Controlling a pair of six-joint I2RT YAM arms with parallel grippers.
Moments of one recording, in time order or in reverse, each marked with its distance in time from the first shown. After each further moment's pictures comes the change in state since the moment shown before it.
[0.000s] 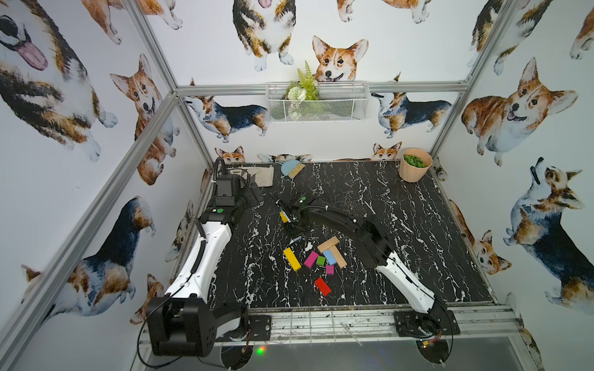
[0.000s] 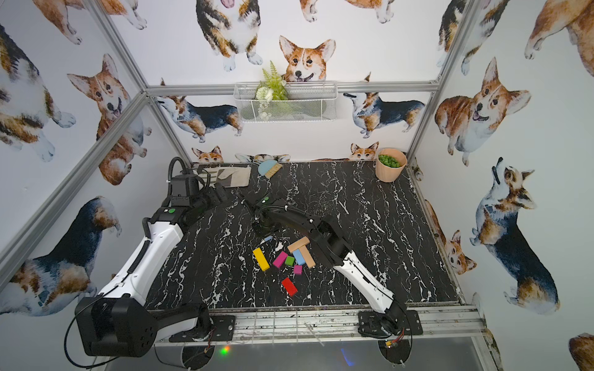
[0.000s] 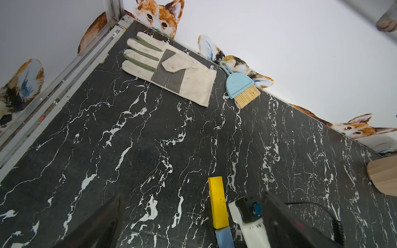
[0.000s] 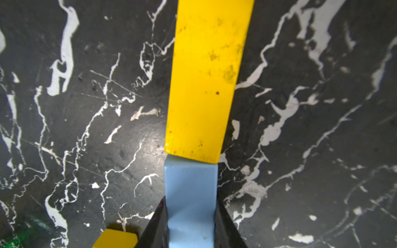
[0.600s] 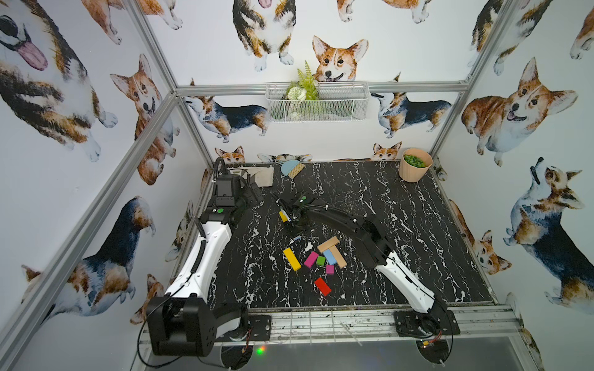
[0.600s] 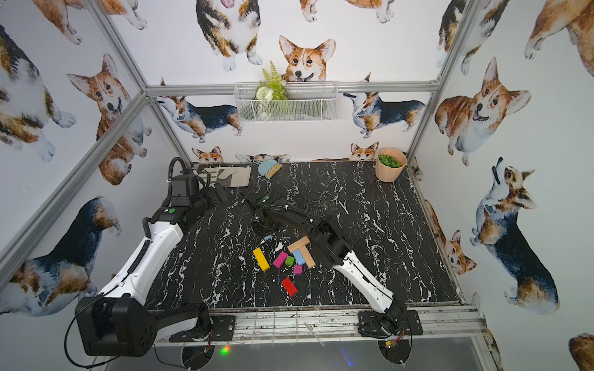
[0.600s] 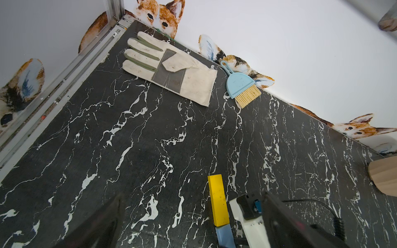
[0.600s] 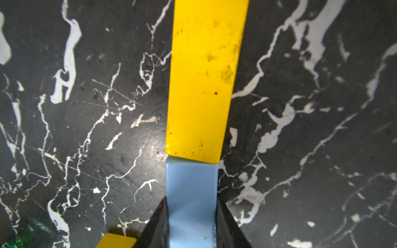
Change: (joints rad) left arm 0.001 0.001 -0.001 0.000 -0.001 0.000; right arm -0.005 0.006 0.009 0.007 -0.004 0.000
